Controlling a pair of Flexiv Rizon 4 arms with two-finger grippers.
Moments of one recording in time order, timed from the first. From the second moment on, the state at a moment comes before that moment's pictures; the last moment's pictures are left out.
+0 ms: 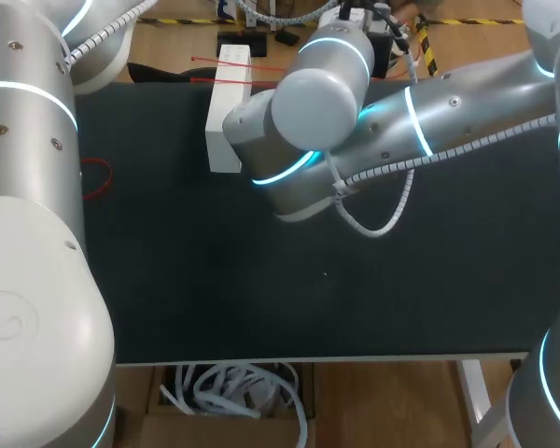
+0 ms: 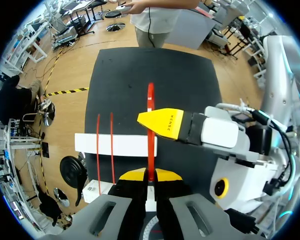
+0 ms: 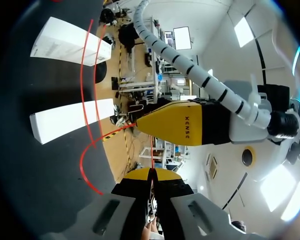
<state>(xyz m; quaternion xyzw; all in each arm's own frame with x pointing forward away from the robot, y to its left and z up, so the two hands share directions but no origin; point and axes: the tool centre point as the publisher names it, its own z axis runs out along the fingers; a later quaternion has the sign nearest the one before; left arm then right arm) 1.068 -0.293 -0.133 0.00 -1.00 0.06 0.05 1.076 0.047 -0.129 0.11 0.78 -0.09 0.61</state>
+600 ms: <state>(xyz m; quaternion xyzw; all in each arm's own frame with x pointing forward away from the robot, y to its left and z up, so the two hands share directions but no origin) 1.068 -0.293 -0.133 0.00 -1.00 0.06 0.05 1.077 0.047 -0.128 0.11 0.78 -0.09 0.61</state>
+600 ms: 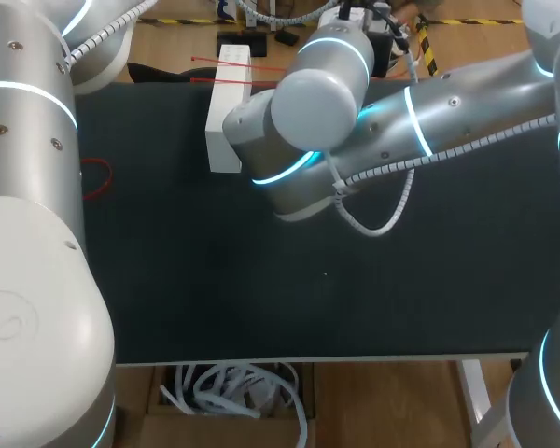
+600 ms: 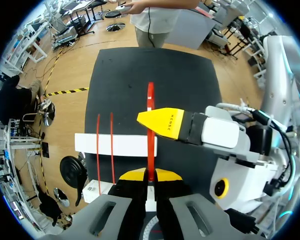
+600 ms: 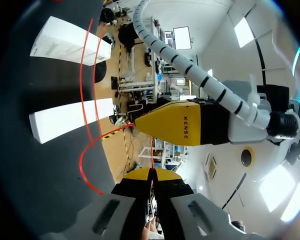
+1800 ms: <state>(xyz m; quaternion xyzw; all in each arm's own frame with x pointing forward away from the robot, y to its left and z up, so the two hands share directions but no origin) 1.068 -0.293 -0.133 0.00 -1.00 0.06 0.05 1.073 0.061 -0.131 0.09 0.79 -0.08 0.61</state>
